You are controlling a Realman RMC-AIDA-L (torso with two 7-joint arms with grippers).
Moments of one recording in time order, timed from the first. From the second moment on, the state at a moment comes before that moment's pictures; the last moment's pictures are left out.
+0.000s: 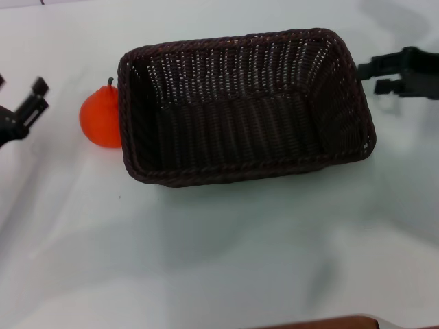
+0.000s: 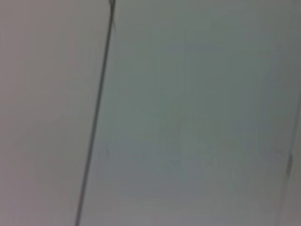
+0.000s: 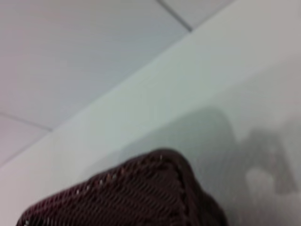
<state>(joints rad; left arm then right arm) -0.29 -2.08 -1.97 -0.23 0.72 -1.22 2.51 0.38 2.09 -0.76 -1.21 0.87 1.51 2.80</state>
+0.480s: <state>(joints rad) -0.35 -2.01 -1.69 -0.23 0.72 -1.11 2.29 0.35 2.09 -0.62 -1.19 0.96 1.48 2.66</state>
